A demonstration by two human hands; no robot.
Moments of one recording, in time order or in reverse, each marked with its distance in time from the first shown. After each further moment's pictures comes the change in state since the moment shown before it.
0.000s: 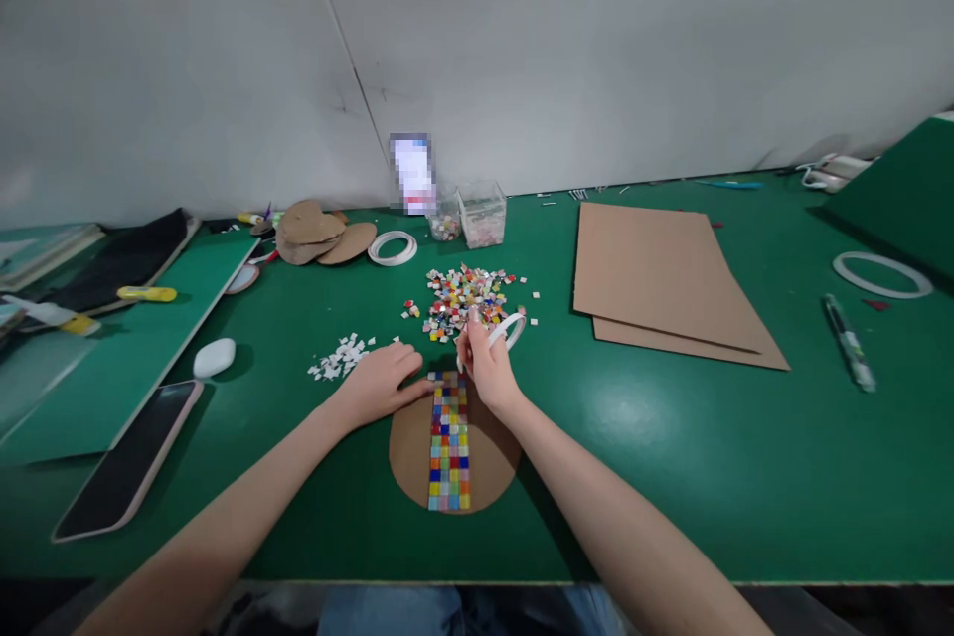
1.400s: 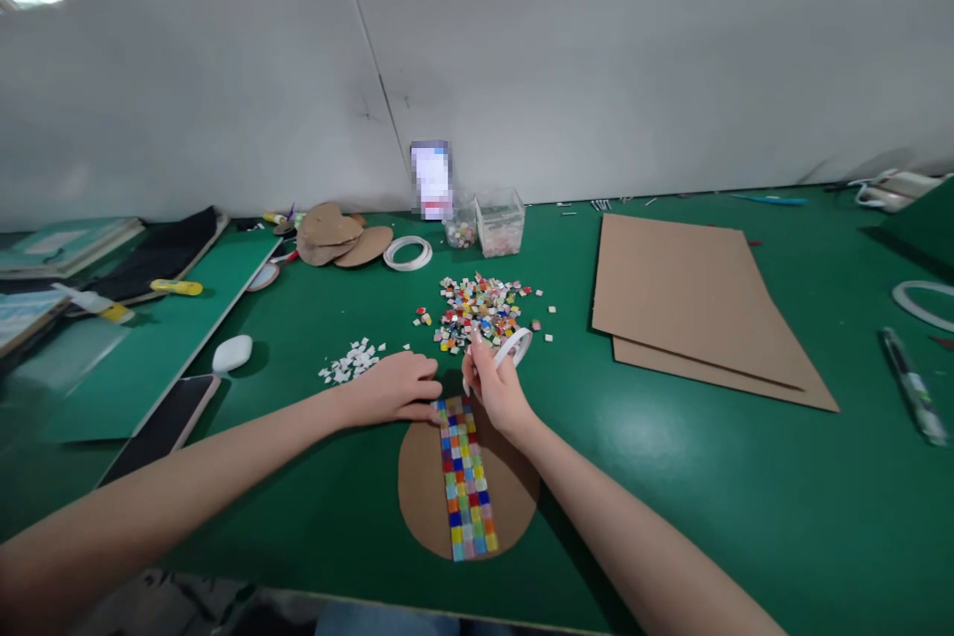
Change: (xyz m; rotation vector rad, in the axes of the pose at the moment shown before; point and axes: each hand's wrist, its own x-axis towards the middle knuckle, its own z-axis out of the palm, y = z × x) left_hand 0.010 -0.013 -0.007 0.094 -0.110 0.338; right_hand -0.001 0.008 -0.003 -0.010 -0.111 0.075
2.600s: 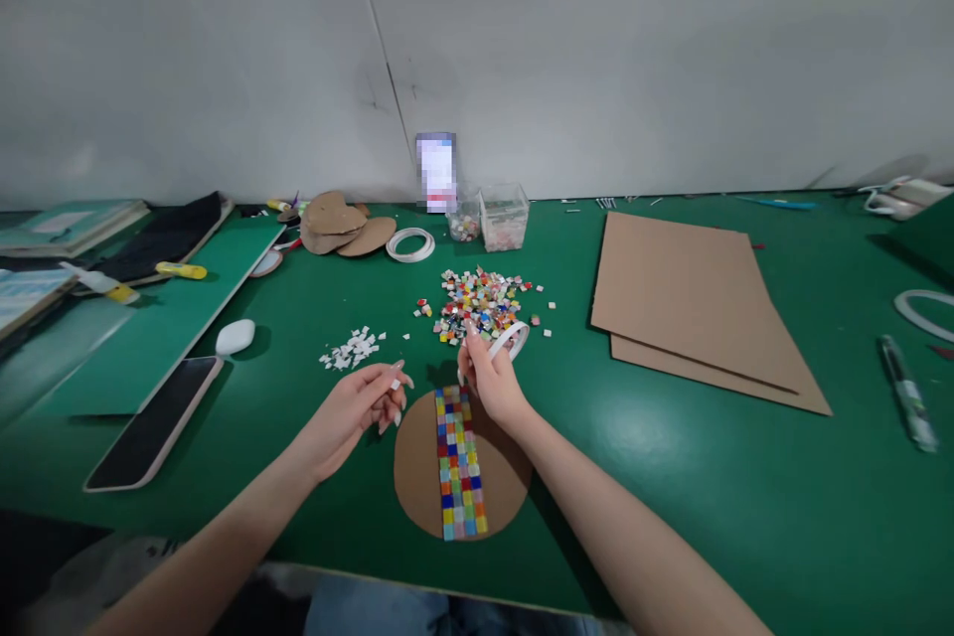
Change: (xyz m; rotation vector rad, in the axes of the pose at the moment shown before) left_hand -0.024 0.065 -0.027 -1.672 0.475 -1.158; right_hand -0.001 -0.001 -0.002 -0.040 -0.052 0.004
